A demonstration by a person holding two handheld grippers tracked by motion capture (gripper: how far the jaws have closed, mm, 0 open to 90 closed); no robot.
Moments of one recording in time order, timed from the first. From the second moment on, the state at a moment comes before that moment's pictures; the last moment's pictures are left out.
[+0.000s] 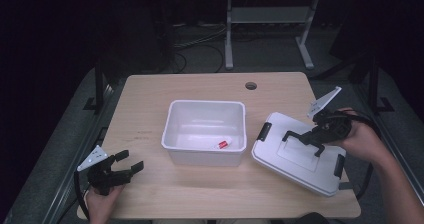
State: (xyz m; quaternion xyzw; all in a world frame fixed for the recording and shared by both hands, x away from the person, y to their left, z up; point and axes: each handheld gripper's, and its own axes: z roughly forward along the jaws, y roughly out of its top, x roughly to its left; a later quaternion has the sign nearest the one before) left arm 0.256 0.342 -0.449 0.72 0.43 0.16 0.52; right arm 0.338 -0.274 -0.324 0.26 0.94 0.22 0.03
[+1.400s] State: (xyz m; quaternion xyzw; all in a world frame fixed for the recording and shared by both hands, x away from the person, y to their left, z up) left arm 0.257 0.343 -0.449 0.72 0.43 0.16 0.52; right arm 0.343 -0.200 -0.234 0.16 0.96 0.24 0.04
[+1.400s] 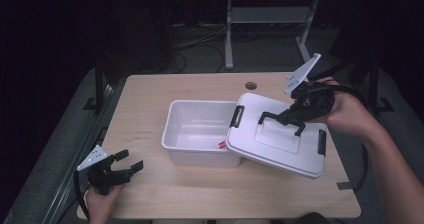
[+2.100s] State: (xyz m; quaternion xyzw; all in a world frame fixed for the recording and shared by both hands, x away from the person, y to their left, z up) left arm 0.258 0.340 -0.448 0.73 0.42 0.17 0.51; right arm 0.361 -0.156 -0.228 0.13 0.96 0.24 0.03
